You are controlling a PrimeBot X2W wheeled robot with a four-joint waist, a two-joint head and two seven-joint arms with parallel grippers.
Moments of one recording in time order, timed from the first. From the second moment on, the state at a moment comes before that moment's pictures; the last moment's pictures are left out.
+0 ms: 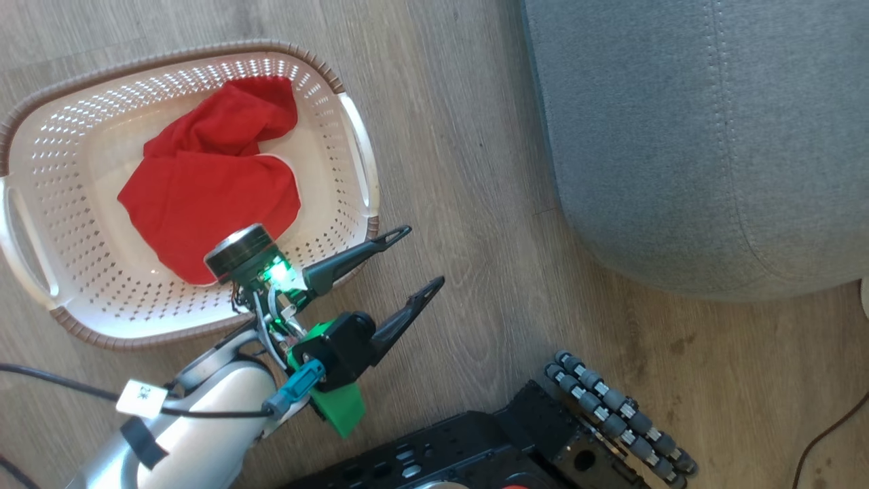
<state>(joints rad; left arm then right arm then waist) -0.47 0.43 -0.77 0.04 -0.02 -0.11 -0.26 -1.29 -0.34 -0.67 1.22 -0.19 0.13 -0.21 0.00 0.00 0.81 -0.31</state>
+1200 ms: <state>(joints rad) -0.41 0.17 -0.79 0.12 -0.12 -0.12 -0.26 -1.27 -0.42 -0.55 1.32 -0.29 0.13 0.14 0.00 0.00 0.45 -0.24</state>
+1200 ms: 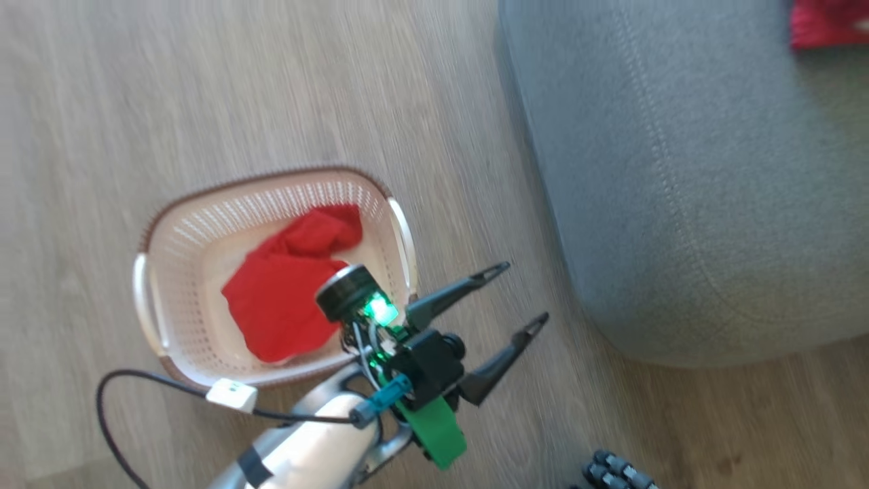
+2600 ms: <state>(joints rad) -0.13 0.06 -0.28 0.08 -0.16 0.04 -0.26 -0.58 -0.44 0.23 0.43 0.57 0.13 -0.25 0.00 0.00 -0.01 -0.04</state>
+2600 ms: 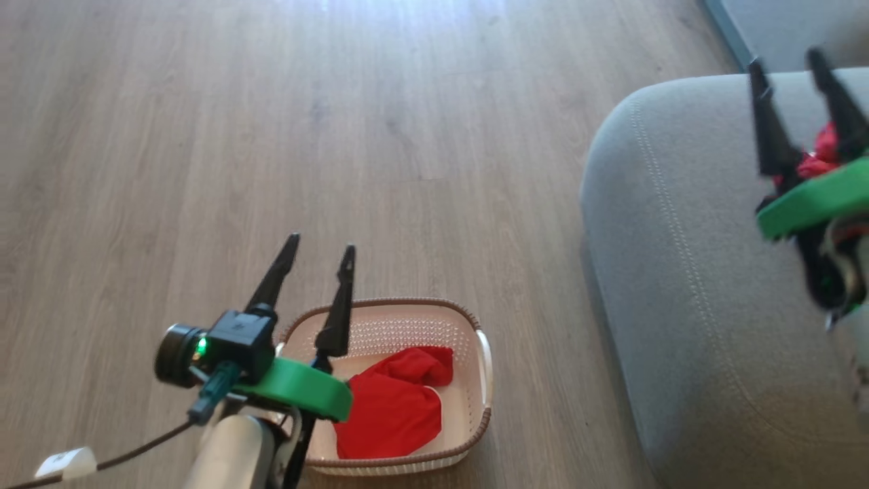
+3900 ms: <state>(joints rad) -0.02 0.05 -0.27 0.17 -0.10 0.10 -0.26 0.01 -0.08 0.06 0.22 0.23 0.13 -0.25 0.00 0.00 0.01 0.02</state>
